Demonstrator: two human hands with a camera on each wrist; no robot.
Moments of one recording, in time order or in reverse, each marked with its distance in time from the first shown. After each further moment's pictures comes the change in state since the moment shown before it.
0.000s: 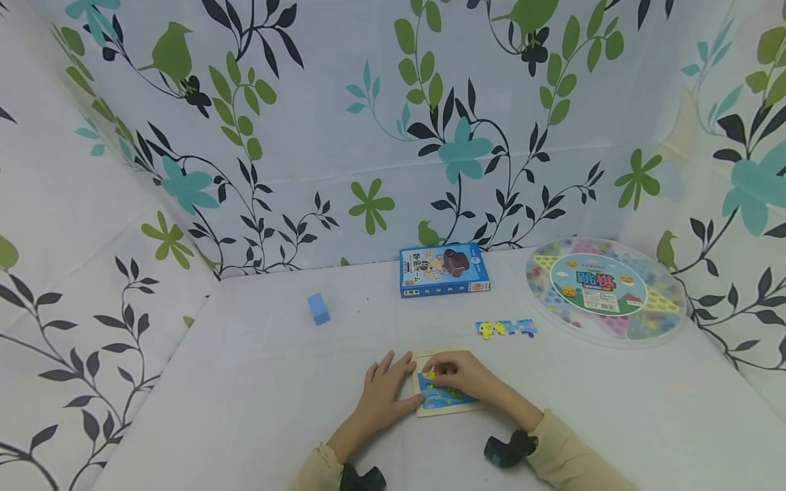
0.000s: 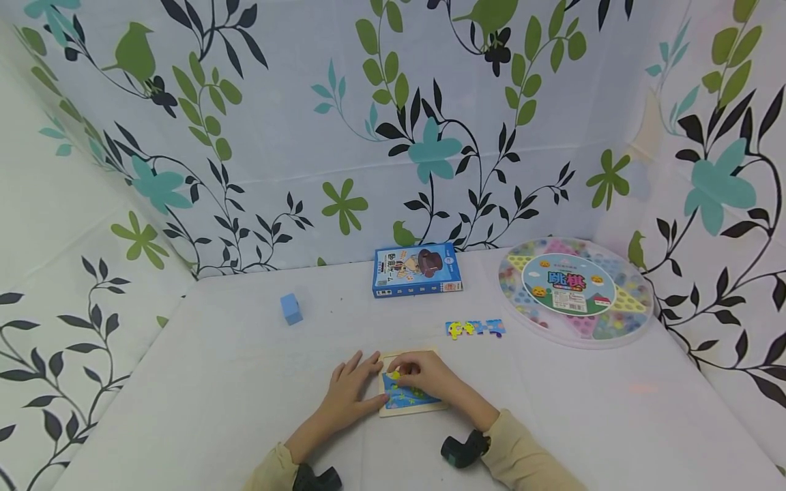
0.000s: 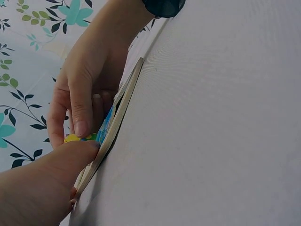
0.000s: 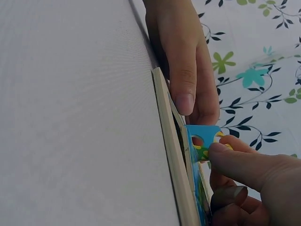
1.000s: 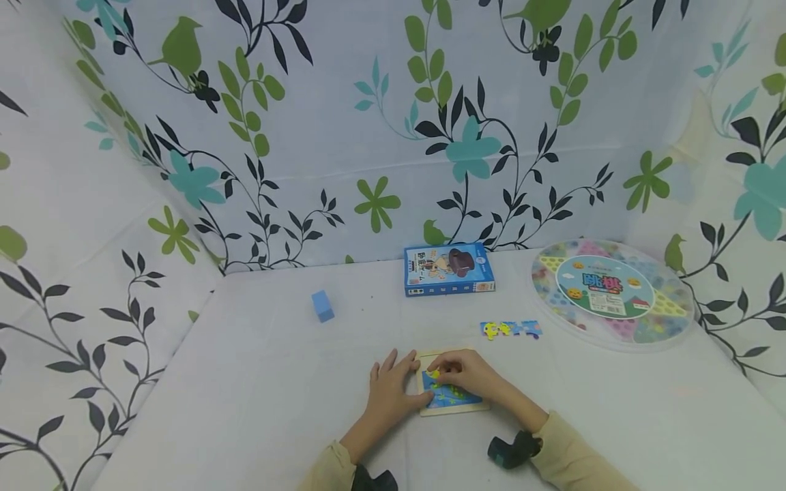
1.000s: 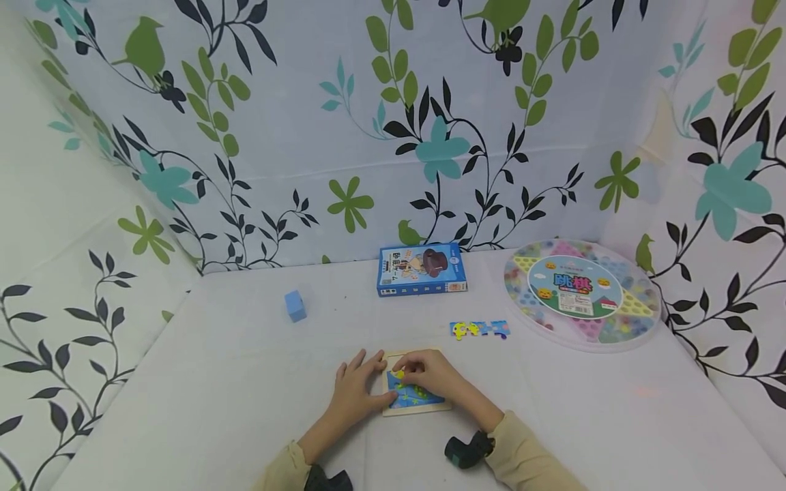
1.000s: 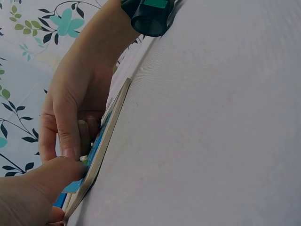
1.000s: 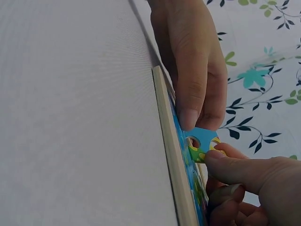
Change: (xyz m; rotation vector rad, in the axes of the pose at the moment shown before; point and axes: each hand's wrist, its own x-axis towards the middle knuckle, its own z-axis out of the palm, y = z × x) left_hand 0.006 0.016 0.004 -0.047 0.093 -0.167; right_hand 0.002 -0.005 -0.004 -0.007 -0.014 0.045
